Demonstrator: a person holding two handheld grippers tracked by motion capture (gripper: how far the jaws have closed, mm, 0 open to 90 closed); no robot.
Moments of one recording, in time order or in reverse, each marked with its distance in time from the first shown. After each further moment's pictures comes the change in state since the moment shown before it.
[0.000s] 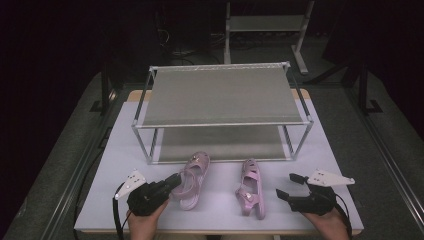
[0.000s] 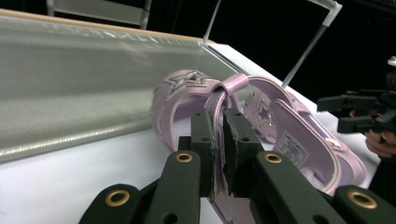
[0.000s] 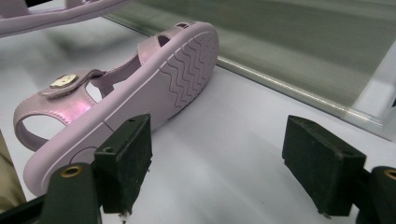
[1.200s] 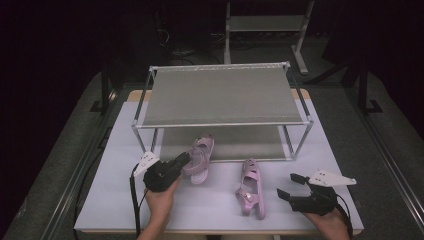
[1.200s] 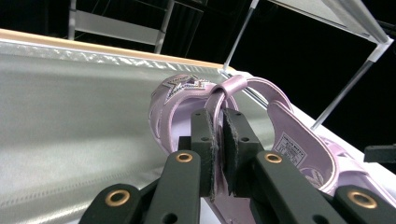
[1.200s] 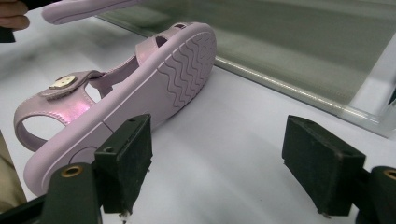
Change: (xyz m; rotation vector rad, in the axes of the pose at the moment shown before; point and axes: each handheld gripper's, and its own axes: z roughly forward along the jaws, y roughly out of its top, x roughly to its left) left arm 0.019 0.015 0.059 -0.082 0.062 -0.026; right arm -0.001 -0.001 -0.002 -0.005 -0.003 0.011
